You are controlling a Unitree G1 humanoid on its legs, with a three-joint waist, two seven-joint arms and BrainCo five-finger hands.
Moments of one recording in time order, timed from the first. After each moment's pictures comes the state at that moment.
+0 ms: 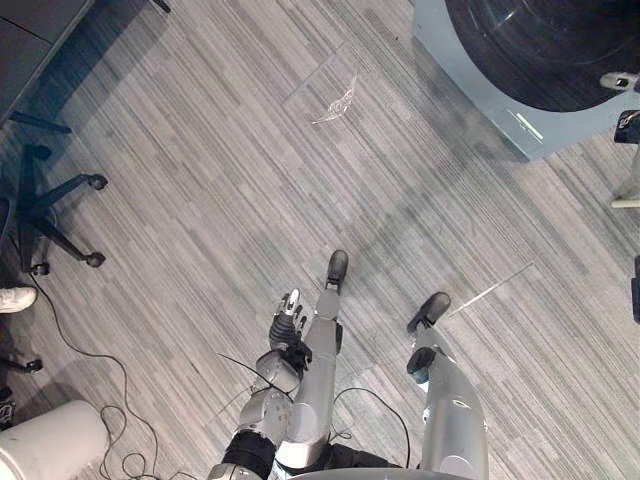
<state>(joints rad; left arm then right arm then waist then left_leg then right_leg) -0.06 -0.05 -0.15 0.48 -0.70 -0.11 0.18 -1.37 -0.84 0.18 1.27 0.29 0.07 -0.31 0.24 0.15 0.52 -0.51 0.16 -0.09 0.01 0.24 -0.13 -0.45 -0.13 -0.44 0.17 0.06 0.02</state>
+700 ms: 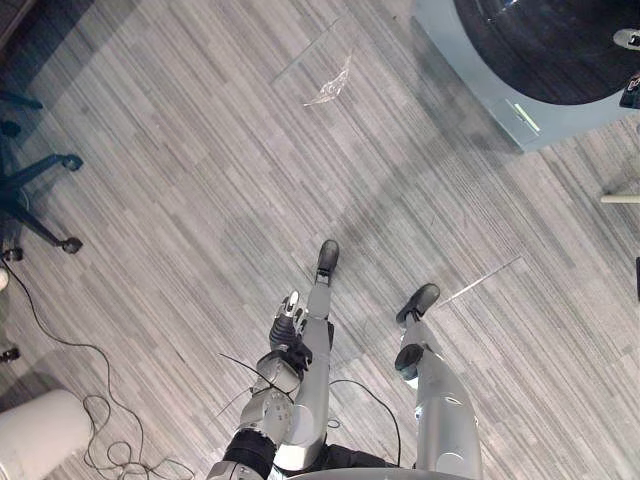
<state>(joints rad) -0.07 -0.05 -0.17 0.52 -0.72 -0.12 0.17 -1.53 -0.87 0.40 1.33 0.44 0.05 -0.28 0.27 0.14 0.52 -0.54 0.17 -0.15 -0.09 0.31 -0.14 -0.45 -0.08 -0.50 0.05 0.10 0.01</state>
